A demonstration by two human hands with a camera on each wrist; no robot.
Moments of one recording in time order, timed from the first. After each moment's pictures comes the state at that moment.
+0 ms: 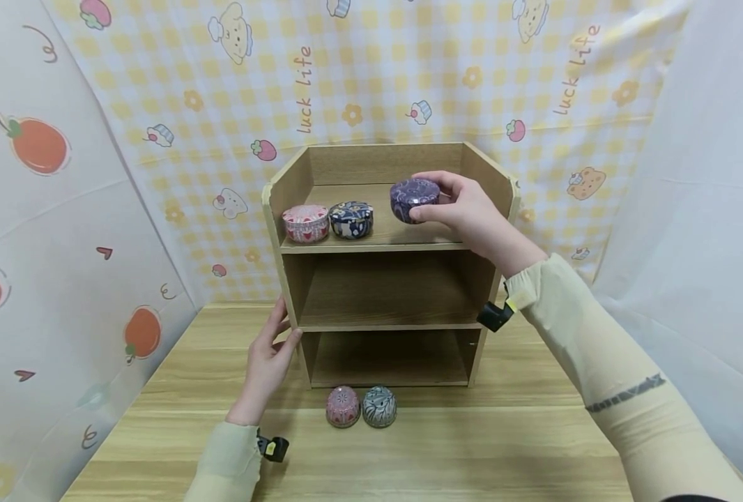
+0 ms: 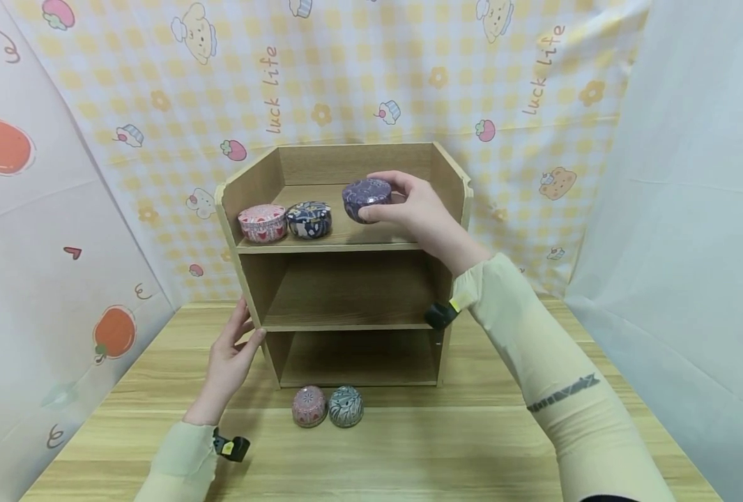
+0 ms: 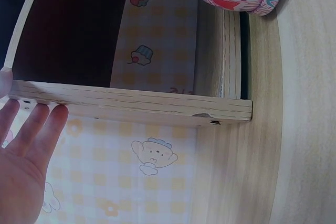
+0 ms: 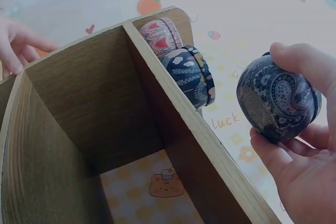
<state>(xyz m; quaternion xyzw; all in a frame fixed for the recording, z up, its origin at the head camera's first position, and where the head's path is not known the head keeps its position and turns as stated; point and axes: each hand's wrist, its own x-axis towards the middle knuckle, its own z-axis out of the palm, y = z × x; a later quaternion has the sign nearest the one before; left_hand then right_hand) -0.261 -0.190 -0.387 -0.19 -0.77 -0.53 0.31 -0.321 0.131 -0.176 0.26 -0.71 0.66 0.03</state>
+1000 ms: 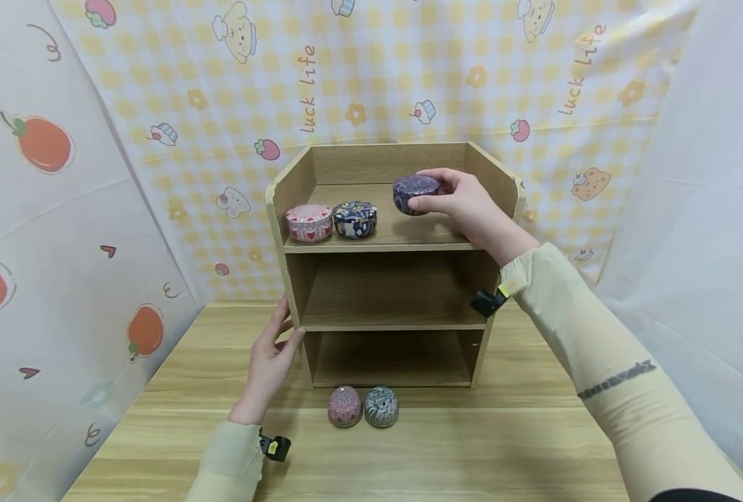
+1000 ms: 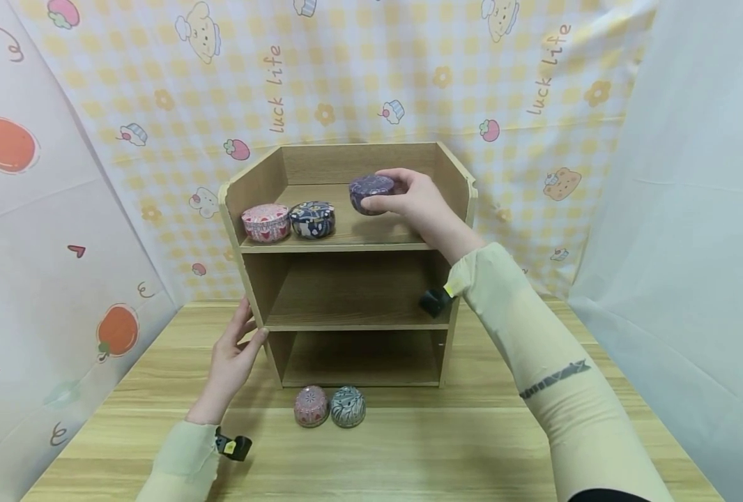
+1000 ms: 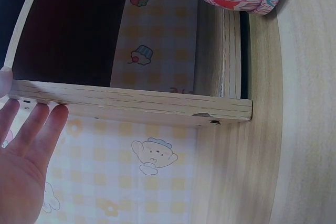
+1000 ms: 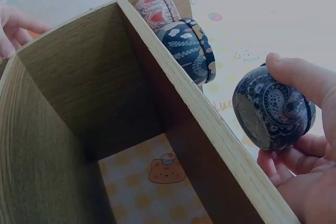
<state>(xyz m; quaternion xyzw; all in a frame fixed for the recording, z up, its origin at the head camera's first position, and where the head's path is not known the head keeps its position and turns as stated) -0.261 -0.190 -0.386 -0.19 -0.77 -0.53 0.30 -0.345 0.129 -0.173 0.22 -0.76 0.61 0.07</state>
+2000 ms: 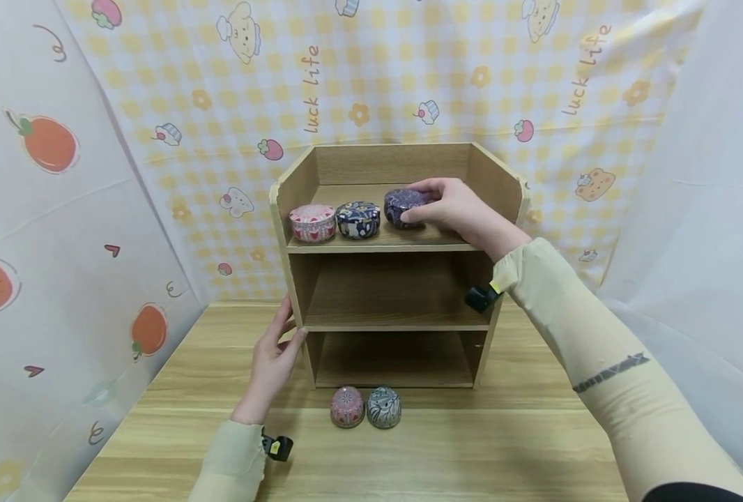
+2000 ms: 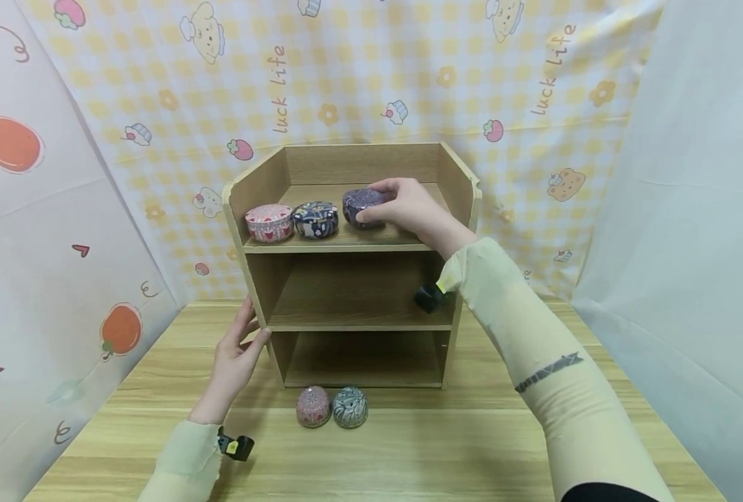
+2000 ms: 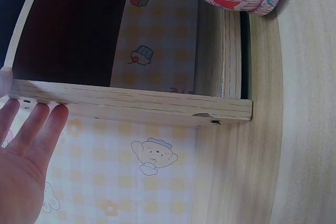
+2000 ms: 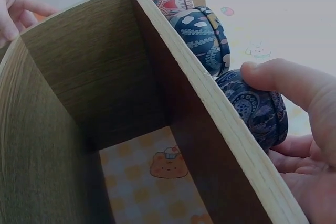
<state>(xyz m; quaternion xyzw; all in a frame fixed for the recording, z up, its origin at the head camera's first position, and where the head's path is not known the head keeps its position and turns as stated) -0.259 -0.191 -0.385 -0.19 -0.77 -0.54 0.29 -0.354 0.118 -0.171 0.21 -0.82 0.53 0.00</state>
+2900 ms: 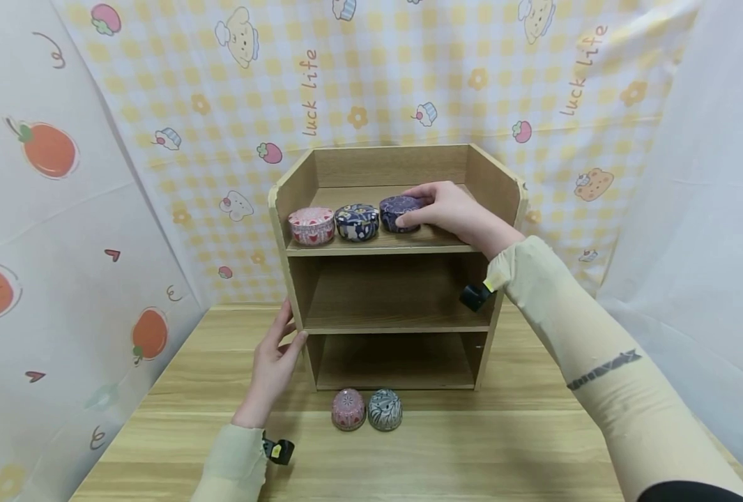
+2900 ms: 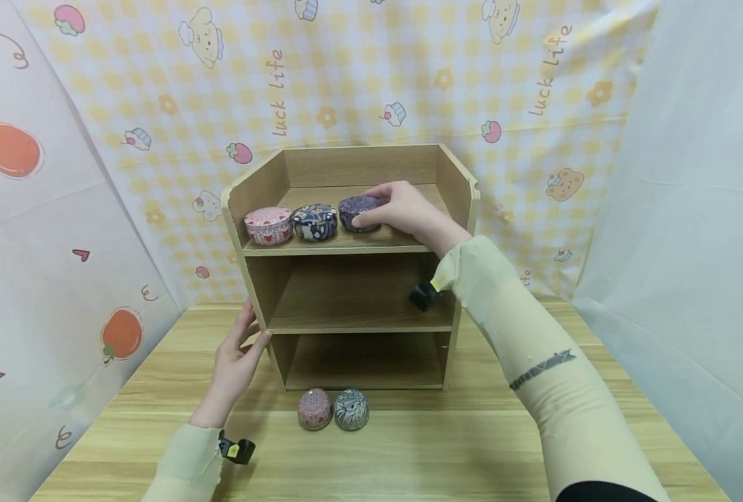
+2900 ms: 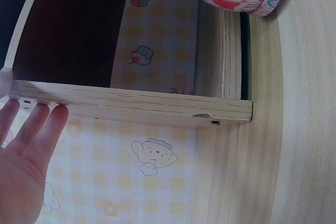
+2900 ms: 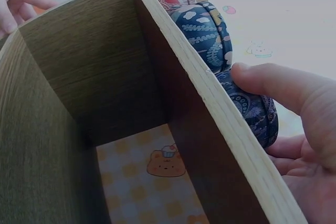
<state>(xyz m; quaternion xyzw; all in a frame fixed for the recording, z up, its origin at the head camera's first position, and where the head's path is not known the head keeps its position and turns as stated) -0.256 -0.188 -0.383 -0.18 -0.77 -0.53 0.30 -0.356 0.117 -0.169 0.20 -0.87 0.45 0.01</state>
